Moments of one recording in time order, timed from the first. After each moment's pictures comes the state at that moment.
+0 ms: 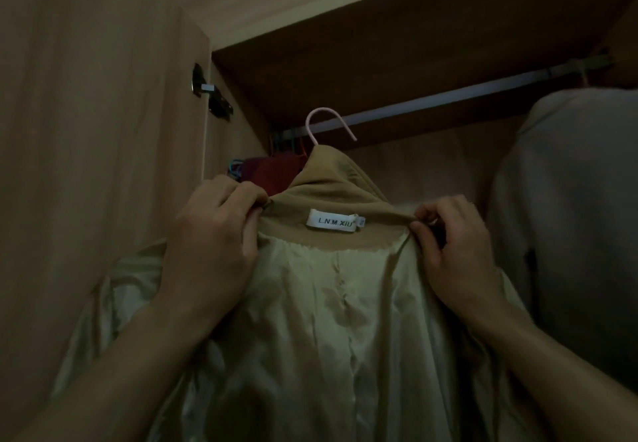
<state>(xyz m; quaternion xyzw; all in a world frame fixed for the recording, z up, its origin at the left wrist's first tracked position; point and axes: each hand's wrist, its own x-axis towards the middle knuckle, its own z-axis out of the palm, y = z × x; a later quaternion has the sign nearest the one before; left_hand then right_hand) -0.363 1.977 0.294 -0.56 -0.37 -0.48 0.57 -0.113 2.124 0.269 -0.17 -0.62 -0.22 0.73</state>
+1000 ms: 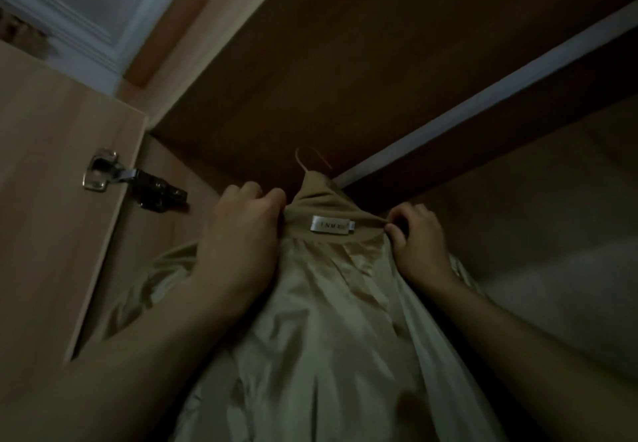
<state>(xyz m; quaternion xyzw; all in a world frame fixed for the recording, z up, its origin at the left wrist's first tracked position) -0.364 2.172 0.494 -0.42 -0.53 -0.27 0.68 -0.251 2.421 0.499 -0.10 -0.62 -0.05 0.78</state>
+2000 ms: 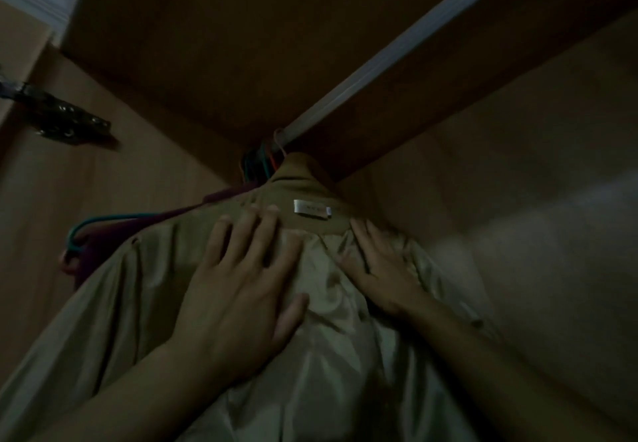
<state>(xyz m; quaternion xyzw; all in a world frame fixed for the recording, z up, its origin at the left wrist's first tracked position) -0.421 2.265 0.404 -0.42 -0.59 -0.05 0.69 -0.320 2.500 0.414 -0.11 -0.81 0.03 0.58</state>
